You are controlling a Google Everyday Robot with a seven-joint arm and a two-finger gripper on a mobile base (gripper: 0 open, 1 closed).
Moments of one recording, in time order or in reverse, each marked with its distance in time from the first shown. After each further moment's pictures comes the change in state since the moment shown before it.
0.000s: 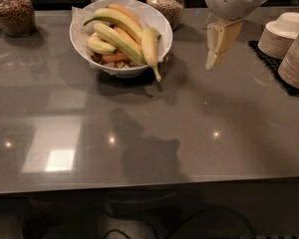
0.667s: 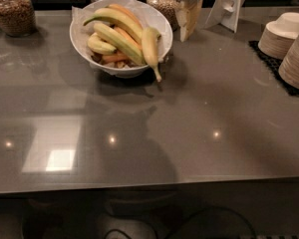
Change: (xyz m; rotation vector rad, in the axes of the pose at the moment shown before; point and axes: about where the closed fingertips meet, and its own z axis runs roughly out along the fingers) arm -0.009 -0.070 0.056 0.087 -0.008 -0.409
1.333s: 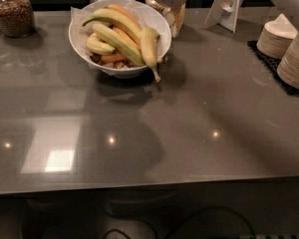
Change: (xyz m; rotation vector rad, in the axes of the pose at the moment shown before) arm 0.002 -0.012 0.051 -0.006 -0.017 -0.251
